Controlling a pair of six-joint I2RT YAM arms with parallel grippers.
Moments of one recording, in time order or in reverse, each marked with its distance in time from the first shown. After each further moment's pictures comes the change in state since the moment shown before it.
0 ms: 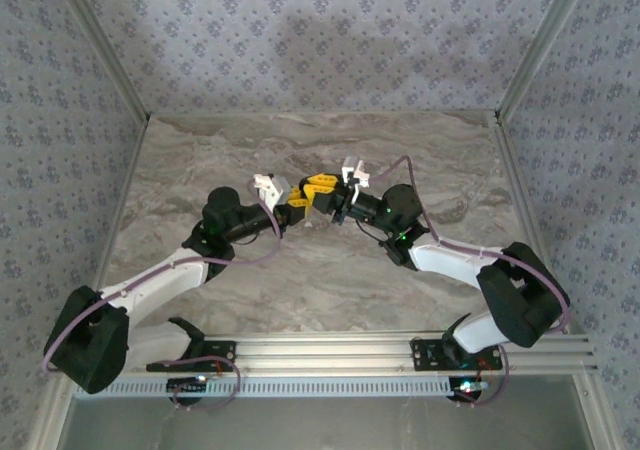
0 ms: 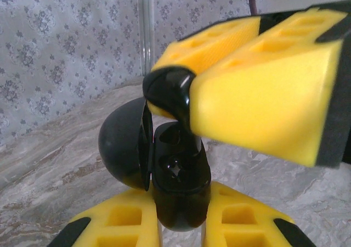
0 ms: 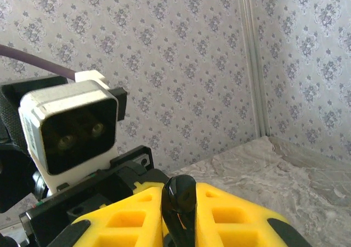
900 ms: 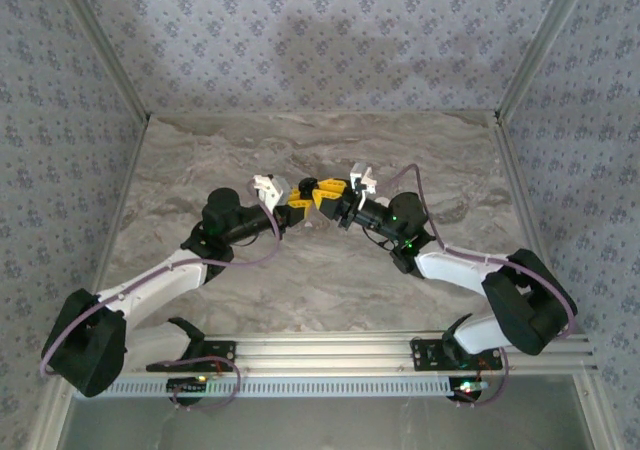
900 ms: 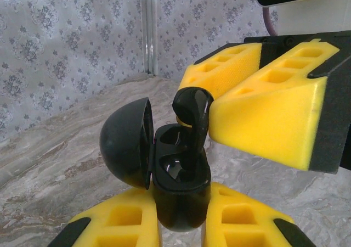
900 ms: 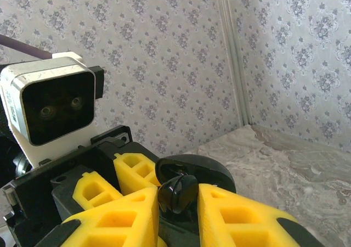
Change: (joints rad) left arm -0.004 -0.016 0.000 -0.032 -0.019 0.000; right arm -0.015 -0.051 -0.088 -0.006 0.059 0.002
